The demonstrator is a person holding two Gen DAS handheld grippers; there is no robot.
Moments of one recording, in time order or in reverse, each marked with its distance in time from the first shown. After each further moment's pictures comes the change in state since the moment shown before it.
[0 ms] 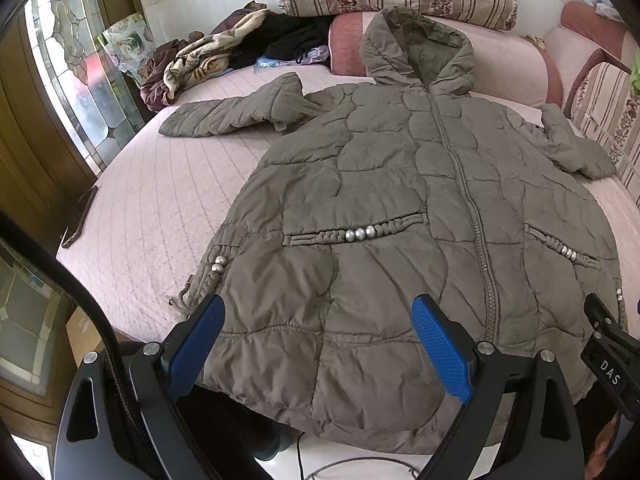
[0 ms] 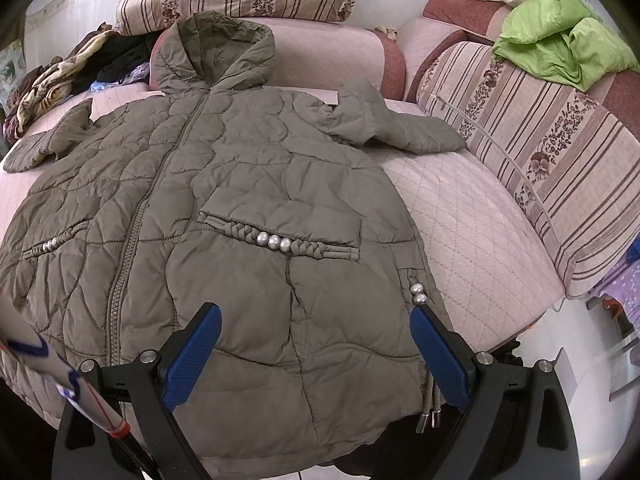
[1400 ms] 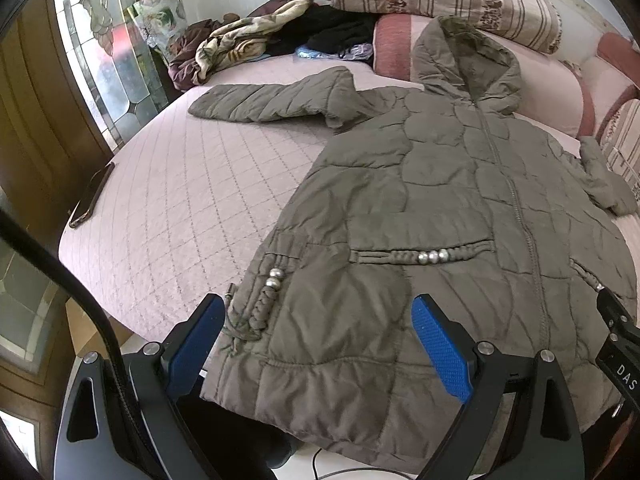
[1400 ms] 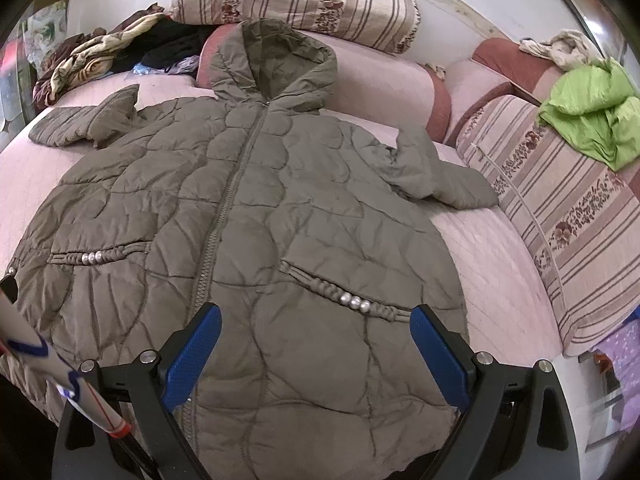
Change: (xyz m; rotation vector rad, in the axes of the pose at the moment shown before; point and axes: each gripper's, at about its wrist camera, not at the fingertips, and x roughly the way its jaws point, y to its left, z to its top) left arm 0.031 0.055 0.013 -0.107 0.016 0.034; right arm -0.013 0.080 0.038 -0.175 -0.046 0.019
